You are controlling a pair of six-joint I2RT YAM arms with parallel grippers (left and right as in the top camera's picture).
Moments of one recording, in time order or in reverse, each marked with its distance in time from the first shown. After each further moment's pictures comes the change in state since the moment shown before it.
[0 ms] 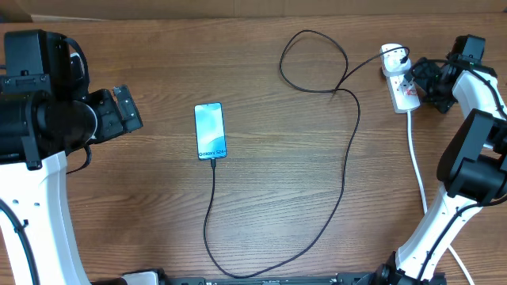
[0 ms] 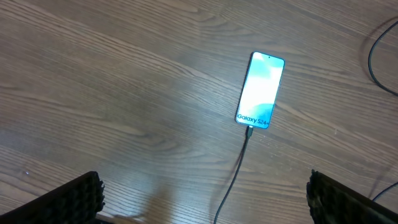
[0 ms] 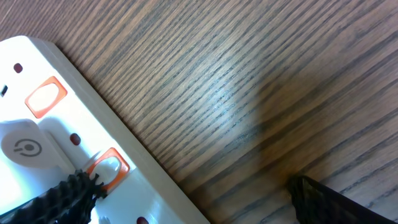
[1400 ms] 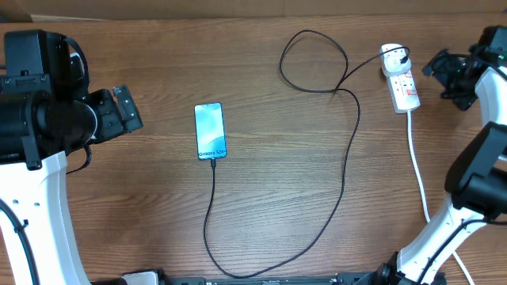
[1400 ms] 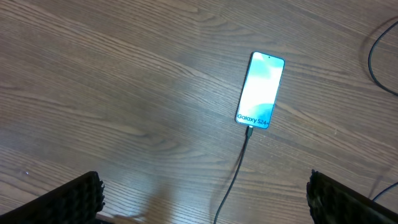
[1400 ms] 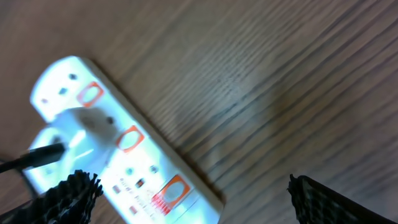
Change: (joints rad) left arm 0.000 0.000 0.000 0.000 0.000 0.000; right arm -0.055 -0.112 0.039 -0.137 -0.017 -0.037
